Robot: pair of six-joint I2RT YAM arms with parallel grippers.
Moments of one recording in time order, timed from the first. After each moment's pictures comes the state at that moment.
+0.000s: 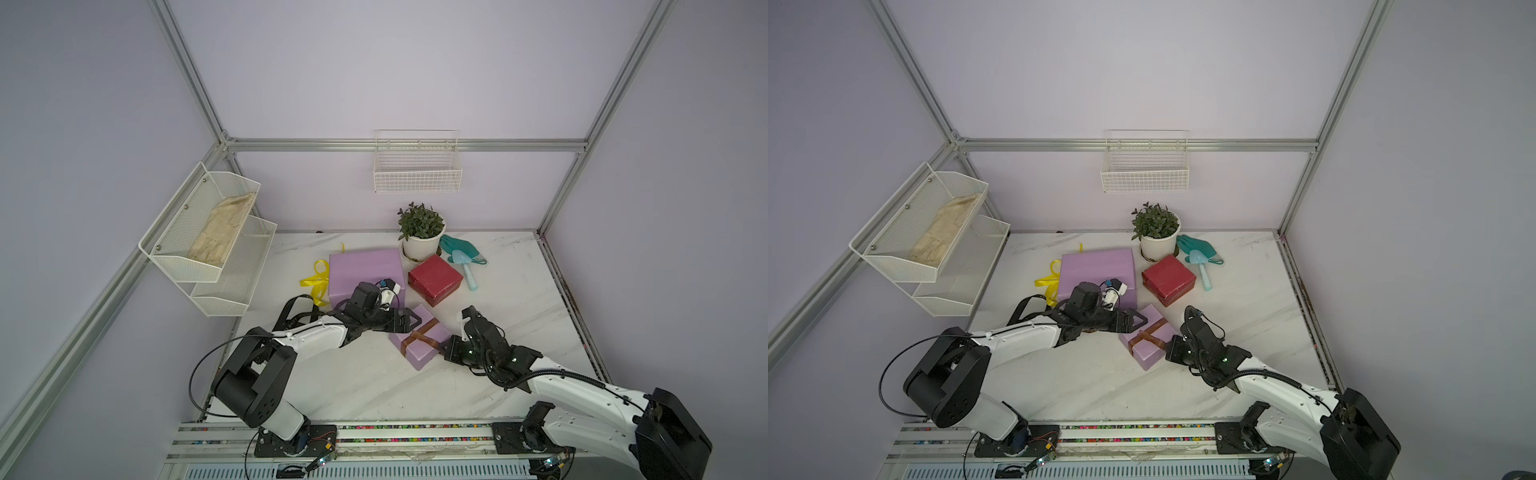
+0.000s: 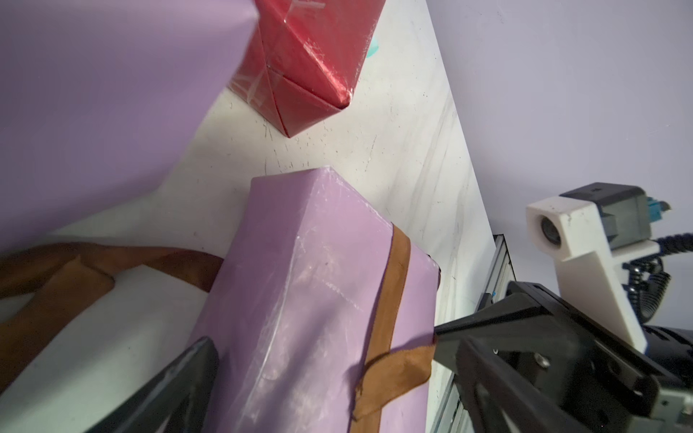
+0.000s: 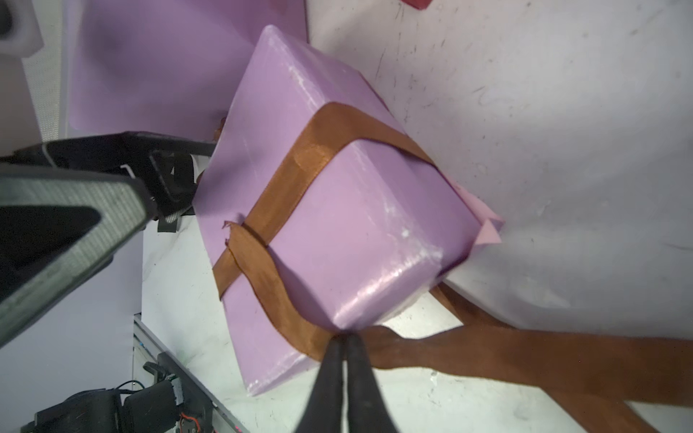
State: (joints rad) left arm -0.57 1.53 0.79 0.06 0.52 -0.58; right arm 0.72 1.05 0.47 -0.17 -0.09 0.97
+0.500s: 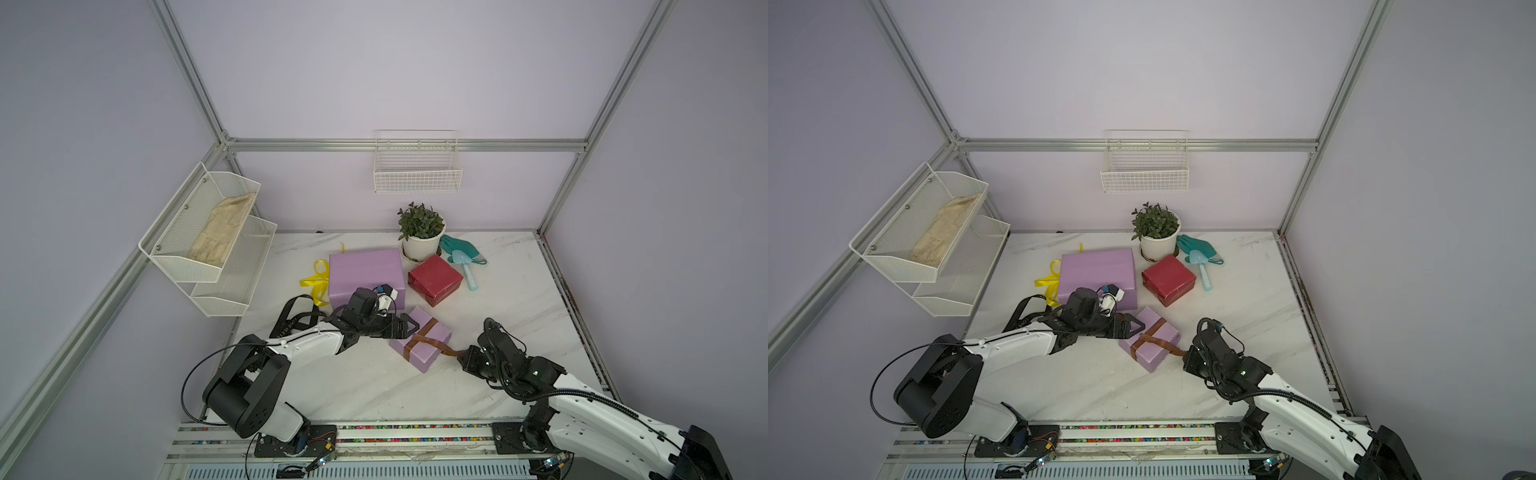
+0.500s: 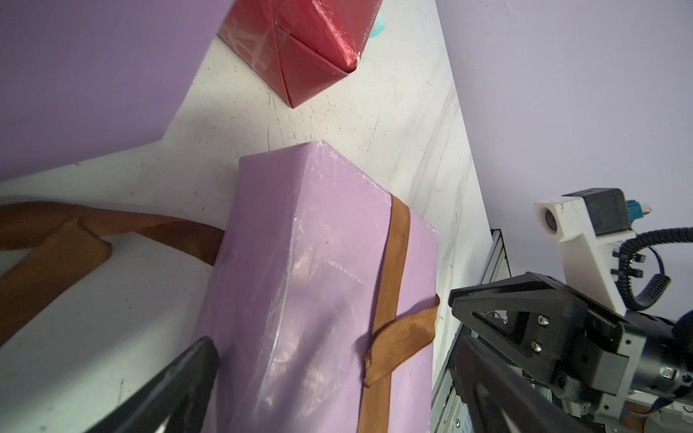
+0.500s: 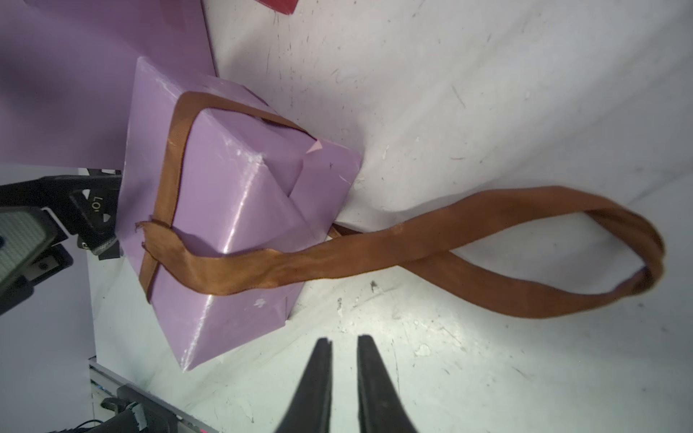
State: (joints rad) left arm -0.58 1.49 0.74 0.06 0.52 -0.61; right arm 0.72 0.85 0.44 -0.46 0.02 1.02
